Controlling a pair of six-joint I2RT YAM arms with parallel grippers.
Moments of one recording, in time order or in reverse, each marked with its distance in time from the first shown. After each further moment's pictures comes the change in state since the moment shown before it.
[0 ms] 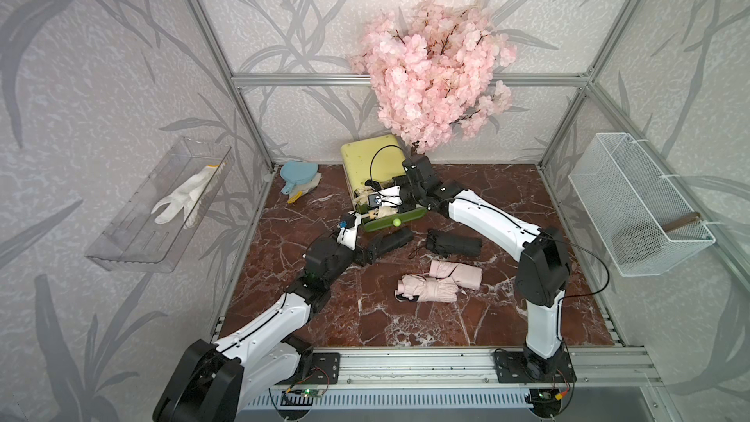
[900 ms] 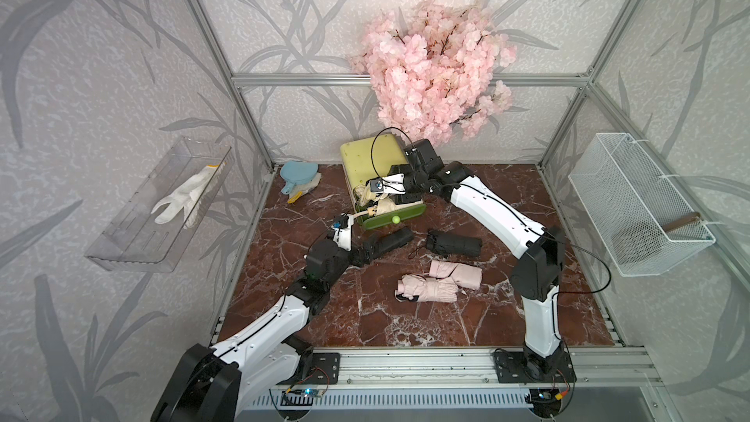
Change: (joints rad) left arm -0.003 -0.001 -0.004 -0.101 -0.095 -0.106; right arm -0.007 0.067 0.272 -0.270 0.050 0.109
